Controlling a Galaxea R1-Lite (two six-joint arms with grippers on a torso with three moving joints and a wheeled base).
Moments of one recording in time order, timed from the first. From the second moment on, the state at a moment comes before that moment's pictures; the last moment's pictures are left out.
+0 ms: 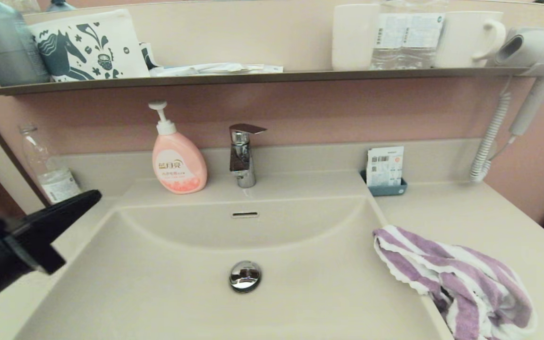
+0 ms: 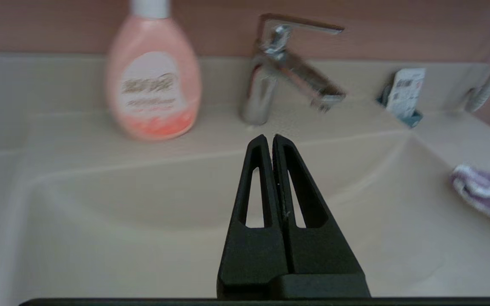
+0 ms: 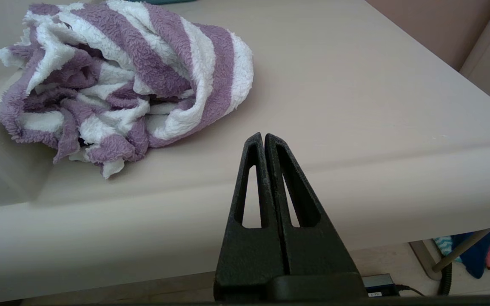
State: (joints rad) left arm -0.18 1.02 -0.39 -0.65 -0.15 -0.14; right arm 0.00 0.00 -0.02 0.04 -0.03 0.05
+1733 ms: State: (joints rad) left arm -0.65 1.79 -1.16 -0.55 0.13 0.05; right arm 0.00 0.00 -0.02 0.04 -0.03 0.05
